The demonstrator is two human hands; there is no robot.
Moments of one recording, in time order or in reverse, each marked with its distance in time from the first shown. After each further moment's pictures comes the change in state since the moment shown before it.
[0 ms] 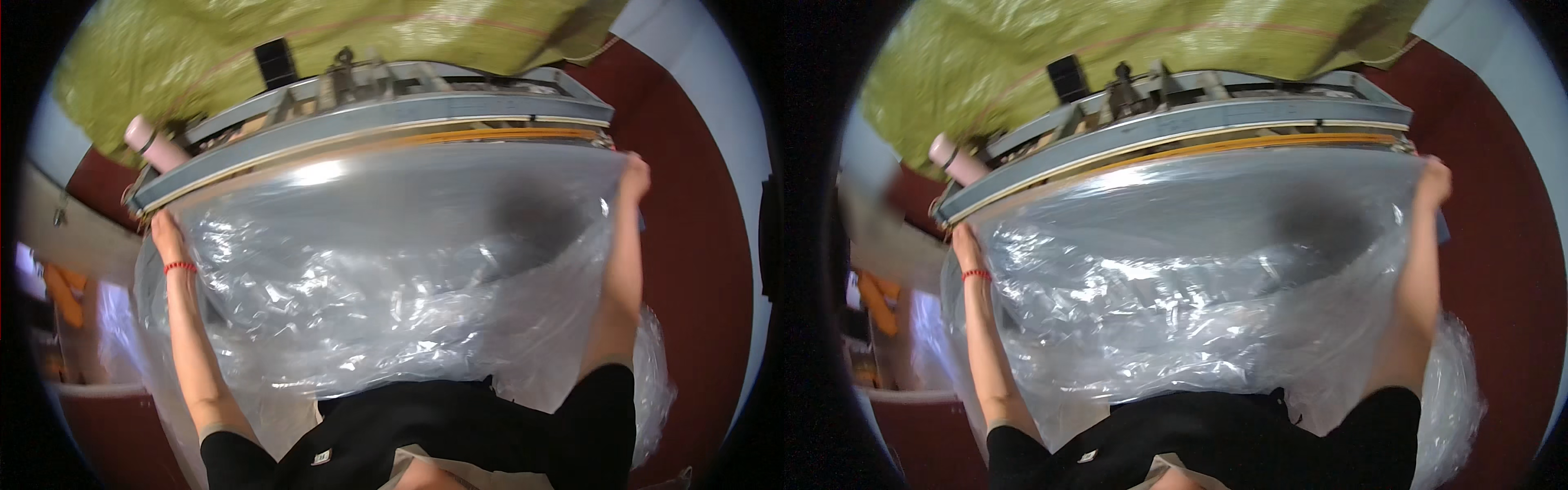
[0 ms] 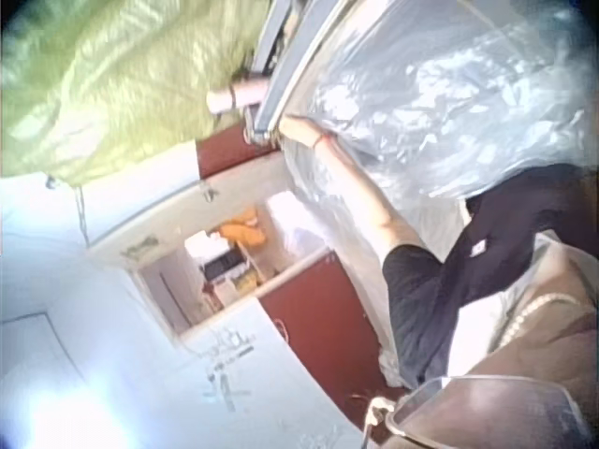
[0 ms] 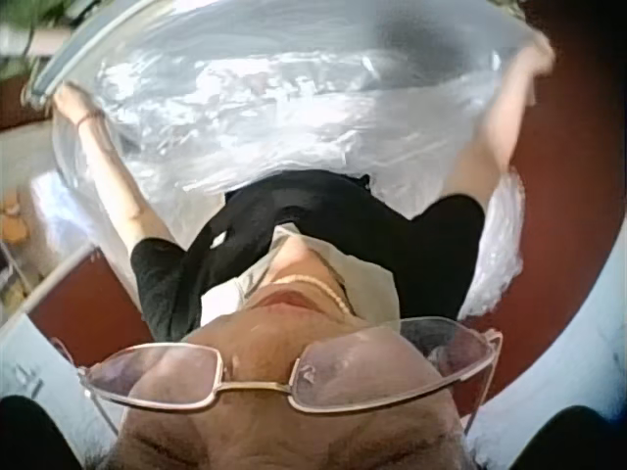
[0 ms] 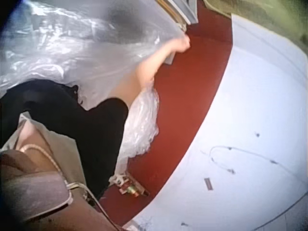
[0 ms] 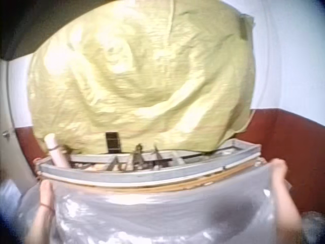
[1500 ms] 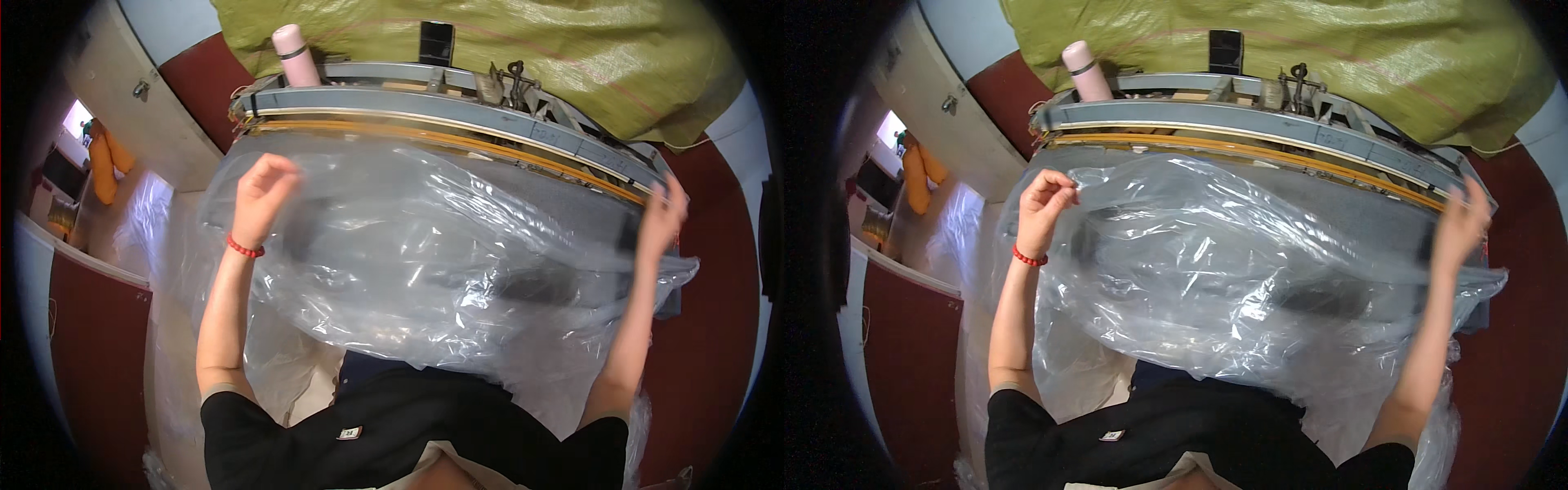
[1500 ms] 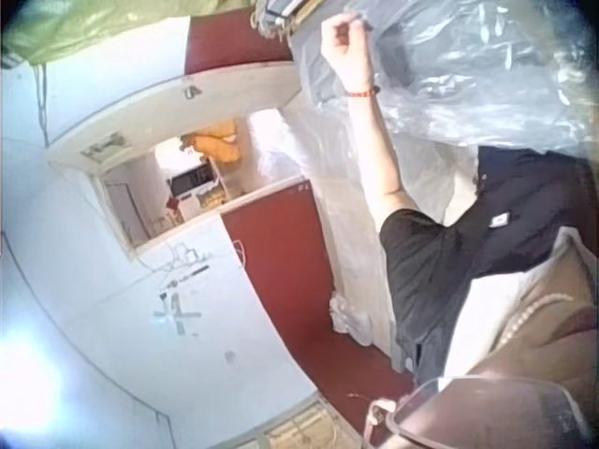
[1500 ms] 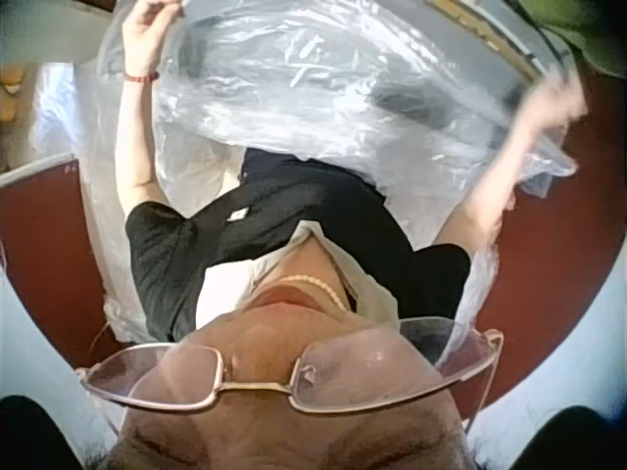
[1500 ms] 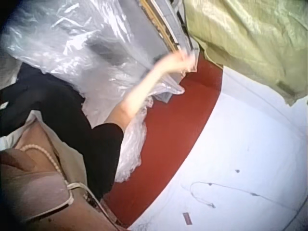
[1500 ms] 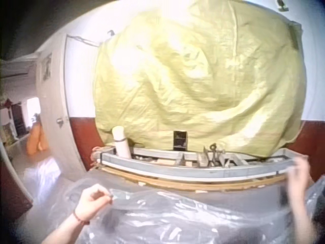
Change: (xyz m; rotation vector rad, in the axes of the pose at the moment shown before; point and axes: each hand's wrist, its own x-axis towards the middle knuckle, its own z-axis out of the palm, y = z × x) left_hand -0.125 0.109 -0.061 -0.203 -0.510 0.187; right_hand -0.089 -0.234 -0.098 0.537 0.043 -0.415
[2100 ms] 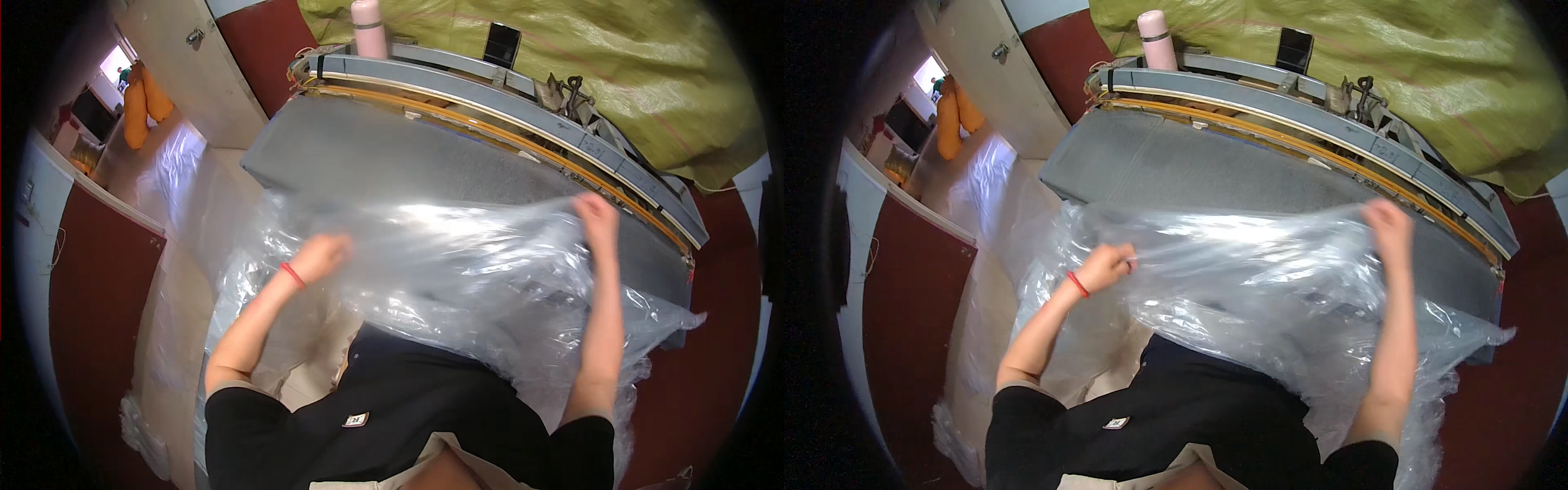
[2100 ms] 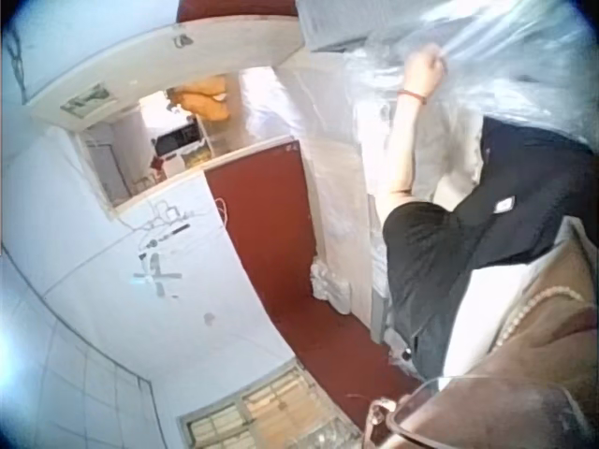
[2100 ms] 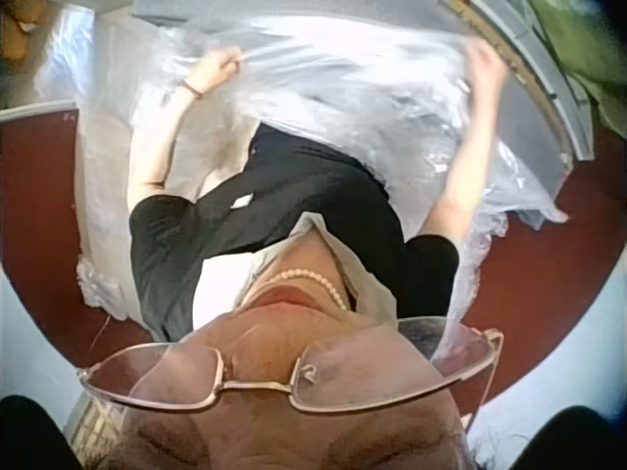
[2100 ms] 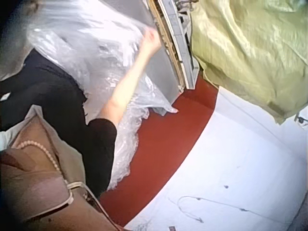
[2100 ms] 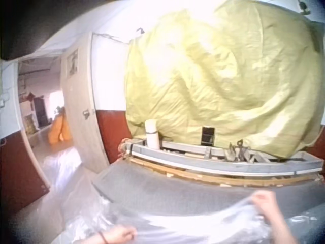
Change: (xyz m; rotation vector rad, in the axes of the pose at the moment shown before) left_hand -0.150 -0.073 -0.016 0.741 -0.444 -0.271; right_hand -0.087 -0.076 0.081 0.538 -0.861 0.263
